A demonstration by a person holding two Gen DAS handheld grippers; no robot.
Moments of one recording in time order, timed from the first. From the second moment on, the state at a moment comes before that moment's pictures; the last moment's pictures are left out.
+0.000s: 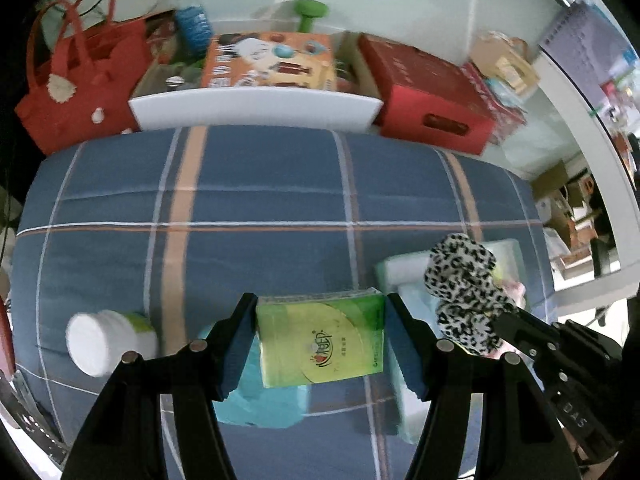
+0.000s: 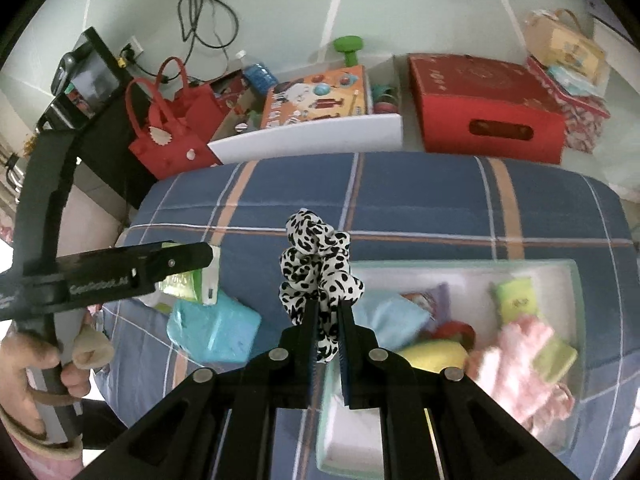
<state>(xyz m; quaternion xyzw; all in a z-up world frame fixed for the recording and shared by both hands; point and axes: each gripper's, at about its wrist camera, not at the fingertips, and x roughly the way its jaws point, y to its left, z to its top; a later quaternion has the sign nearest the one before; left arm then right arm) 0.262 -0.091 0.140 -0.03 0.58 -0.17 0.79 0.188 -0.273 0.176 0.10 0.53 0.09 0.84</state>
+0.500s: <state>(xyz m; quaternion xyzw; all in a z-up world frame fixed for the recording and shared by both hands) 0.195 -0.190 0.104 0.01 0.61 -0.23 0.76 0.128 -0.356 0.149 0.13 0.56 0.01 0.82</state>
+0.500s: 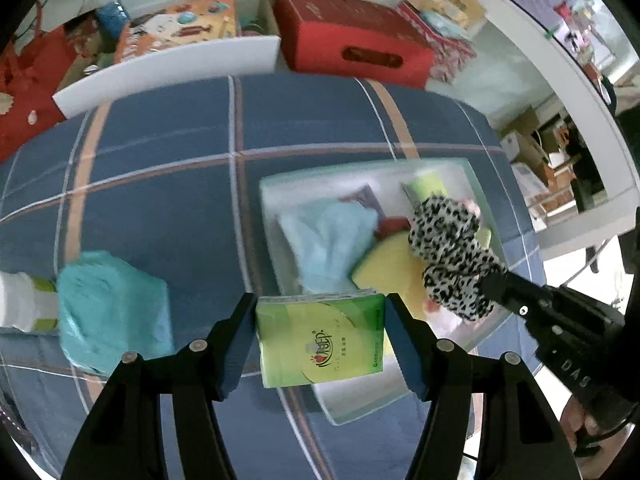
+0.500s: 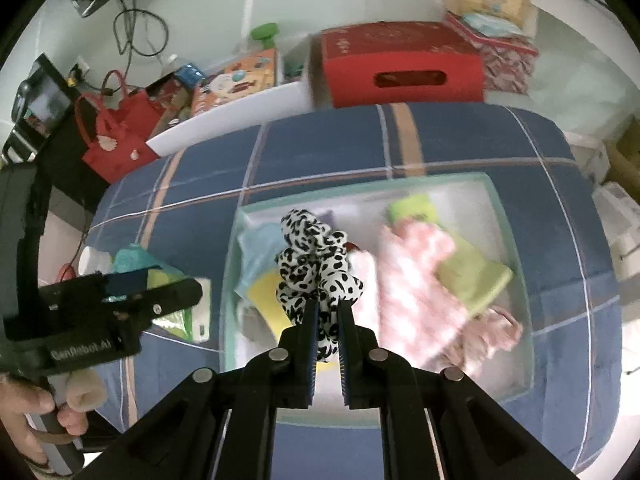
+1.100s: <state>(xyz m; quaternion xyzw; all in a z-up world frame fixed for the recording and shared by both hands) 0.161 -0.212 0.053 0.01 0.63 -0.23 0.75 0.095 -0.355 0.107 0.14 0.59 0.00 0.80</state>
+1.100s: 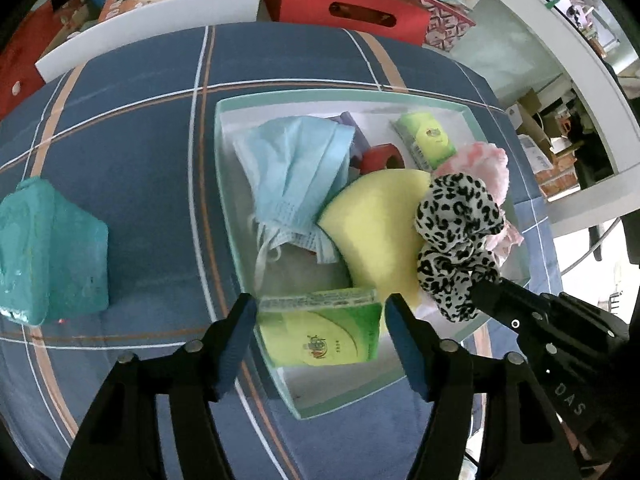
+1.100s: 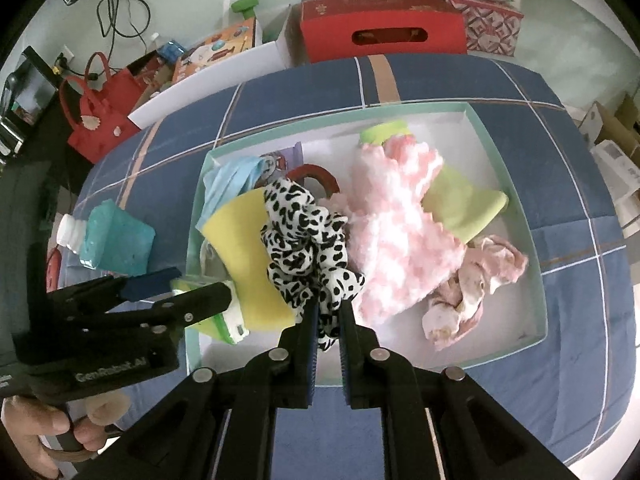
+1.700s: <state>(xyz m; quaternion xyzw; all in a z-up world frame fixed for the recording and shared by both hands) 0.134 -0.151 0.084 0.00 0.57 -0.21 0.80 0.083 -0.323 0.127 0.11 0.58 -0.02 0.81</state>
